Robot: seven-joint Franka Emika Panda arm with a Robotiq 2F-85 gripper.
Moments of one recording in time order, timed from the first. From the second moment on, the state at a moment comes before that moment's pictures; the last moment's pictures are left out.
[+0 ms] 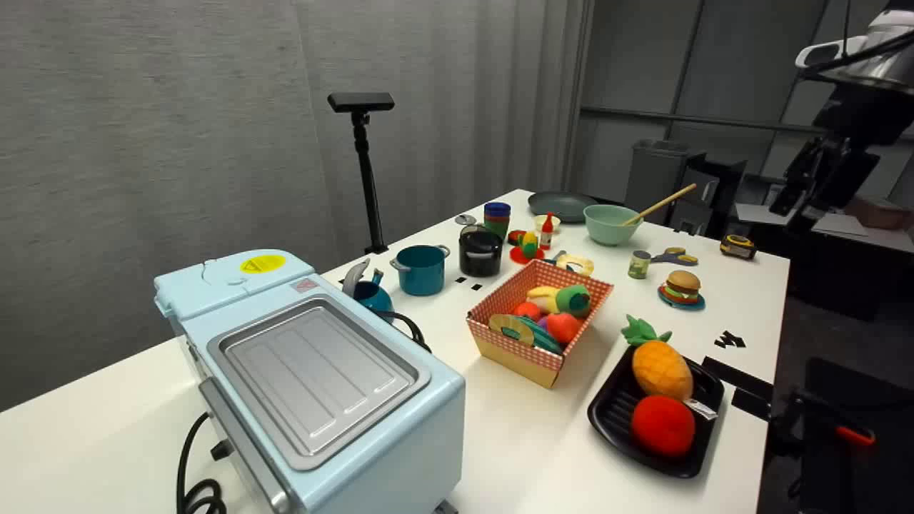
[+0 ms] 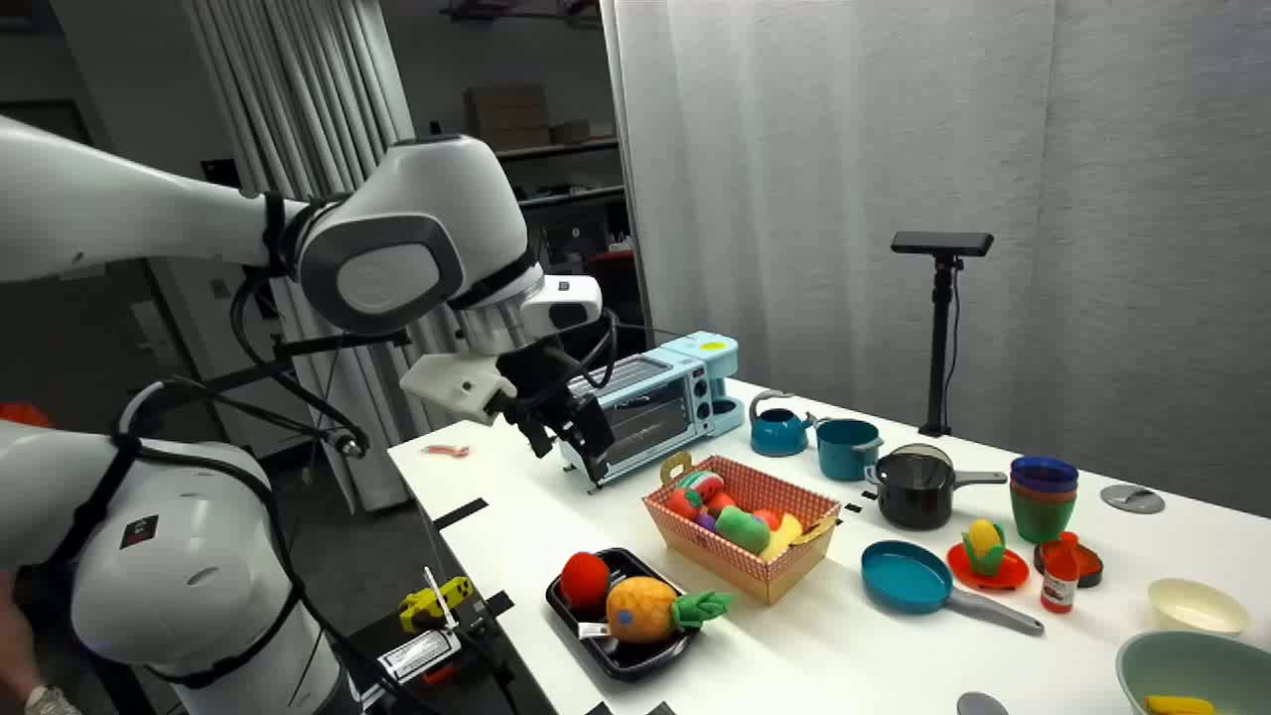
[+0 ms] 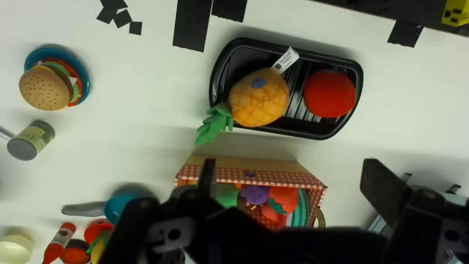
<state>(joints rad) -0.04 -0.87 -0.25 -2.83 -0.08 2.16 -0.39</state>
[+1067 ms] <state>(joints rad) -0.04 -0.84 -0.25 -2.81 -0.08 2.15 -0.39</state>
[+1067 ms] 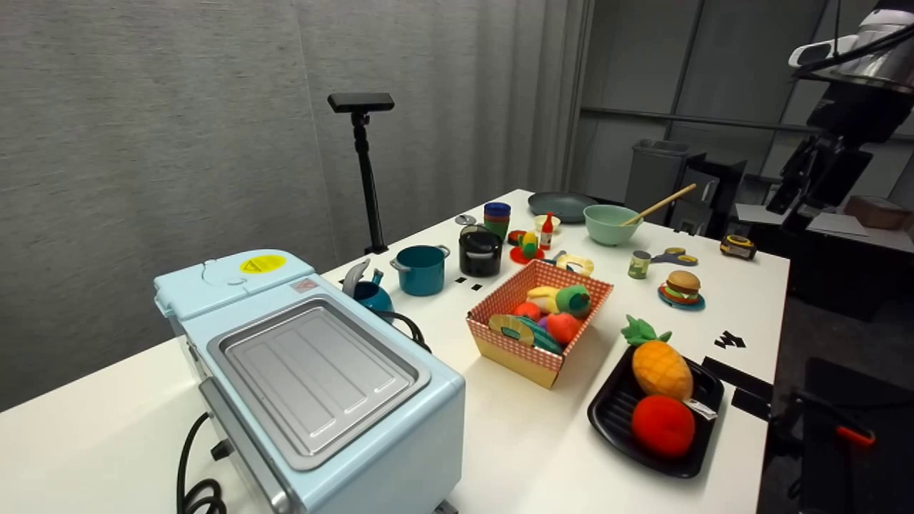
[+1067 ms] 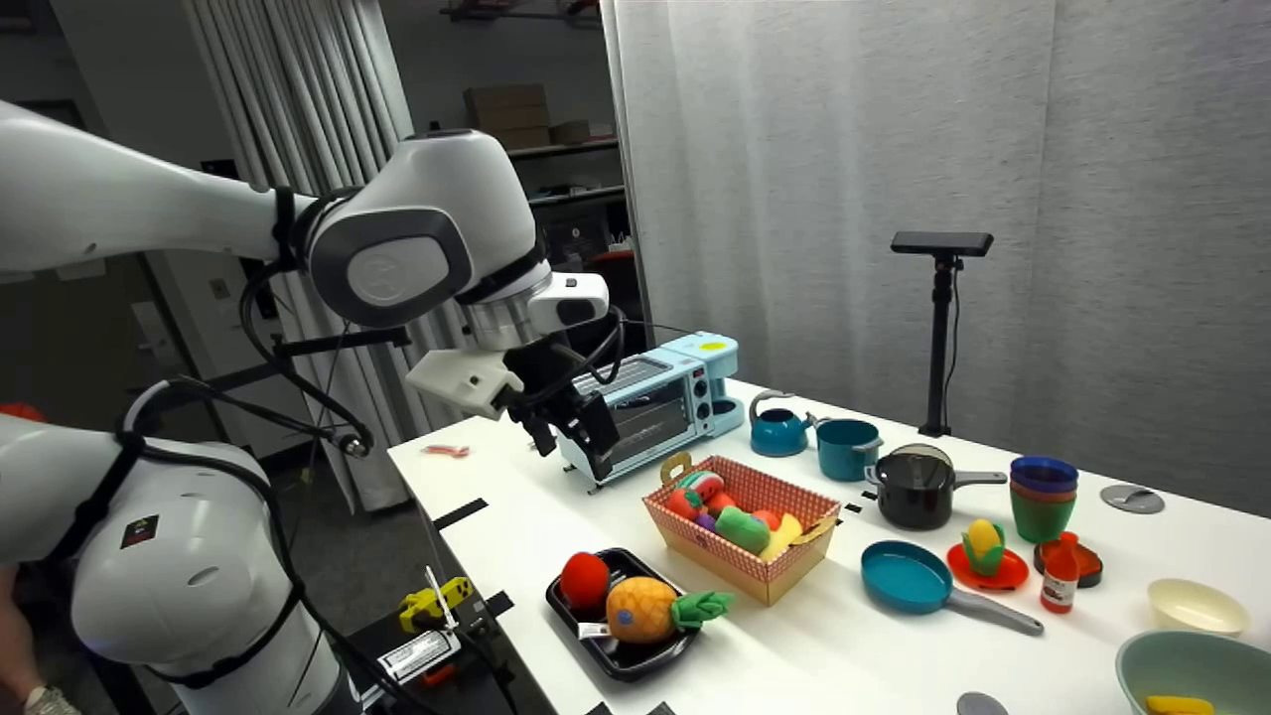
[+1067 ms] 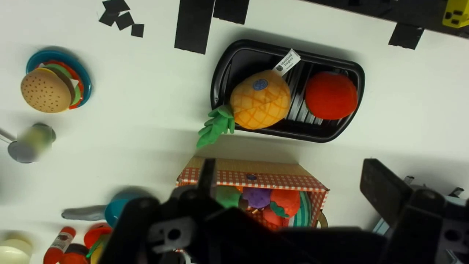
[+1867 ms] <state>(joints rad) -0.04 -0.71 -0.24 -2.78 -0.07 2.14 -0.38</state>
